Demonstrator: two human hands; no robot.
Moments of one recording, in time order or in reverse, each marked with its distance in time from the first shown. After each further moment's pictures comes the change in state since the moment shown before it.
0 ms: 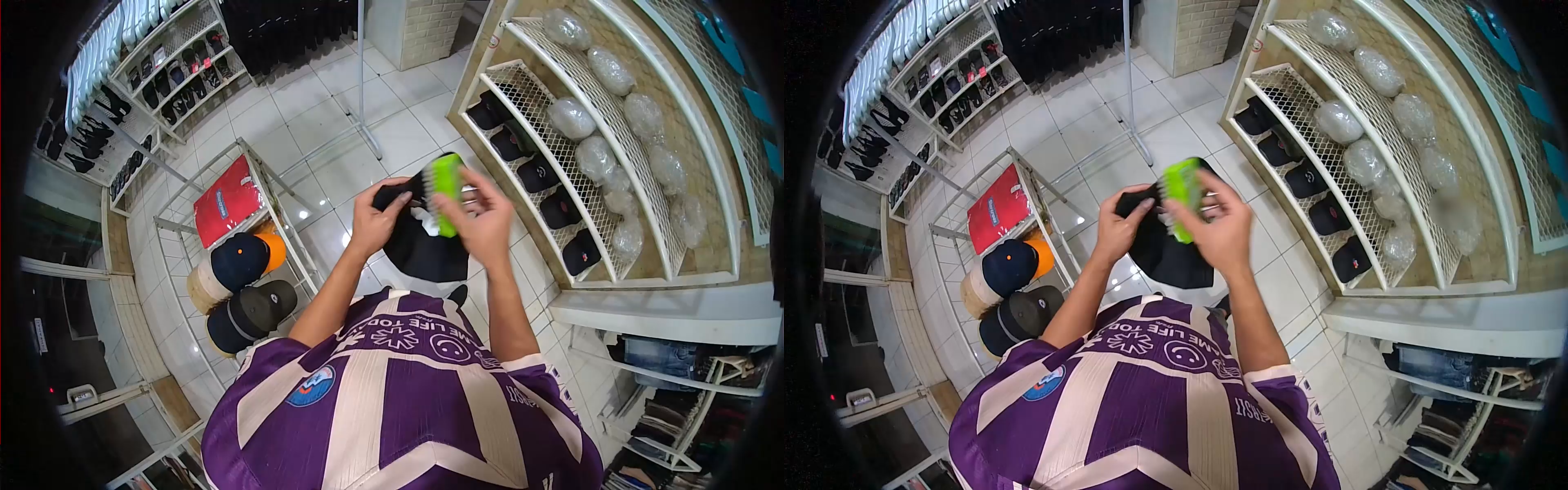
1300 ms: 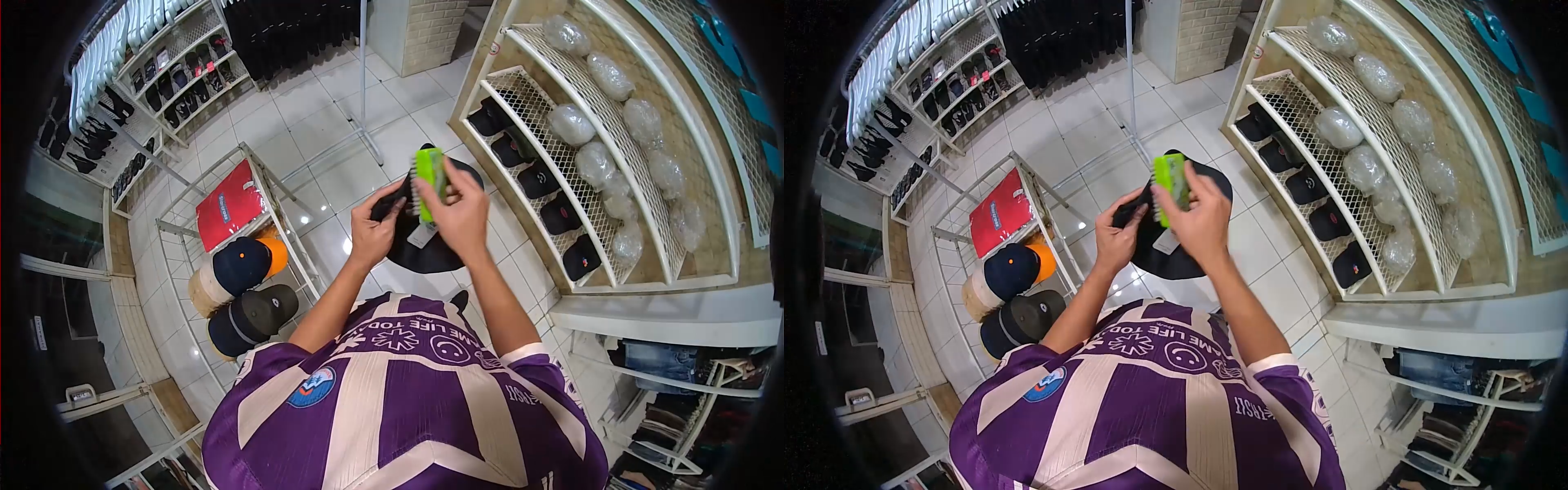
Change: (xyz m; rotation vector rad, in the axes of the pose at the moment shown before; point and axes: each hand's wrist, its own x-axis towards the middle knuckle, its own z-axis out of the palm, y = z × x) left_hand -0.009 0.010 0.004 0.034 0.092 0.123; right_hand 0.020 0.002 0.034 -0.377 0.068 -0.211
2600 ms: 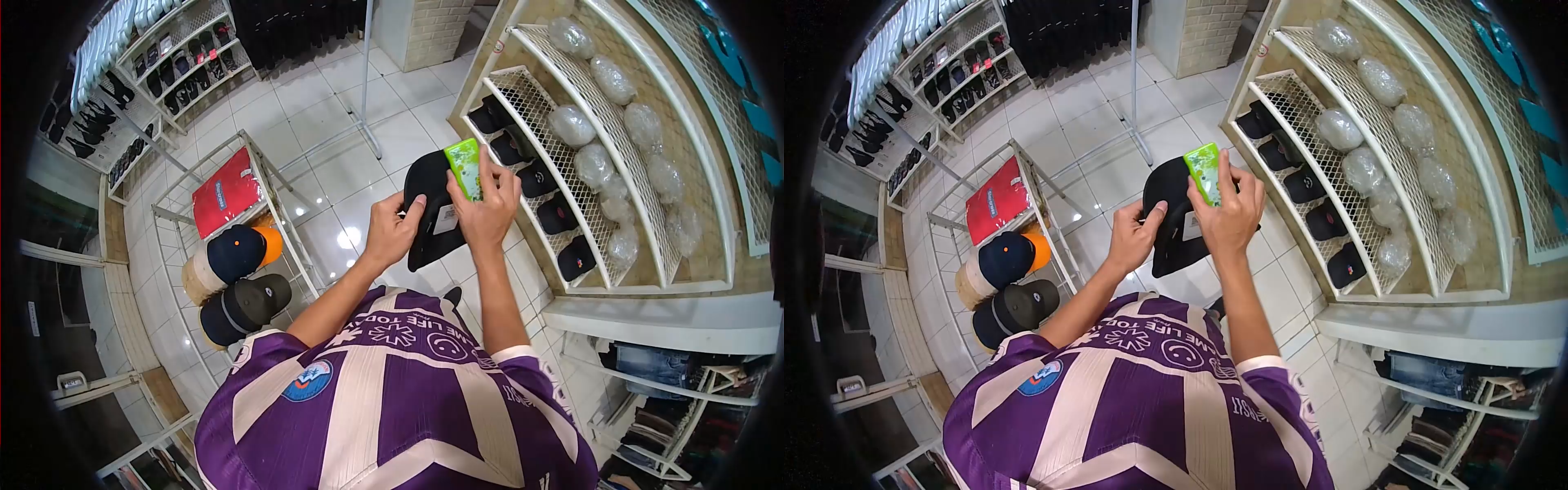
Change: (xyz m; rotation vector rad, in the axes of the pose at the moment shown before) left_hand -0.014 0.020 0.024 0.133 -0.055 -0.135; right_hand -0.005 0.020 -0.023 -0.513 0.286 -0.272
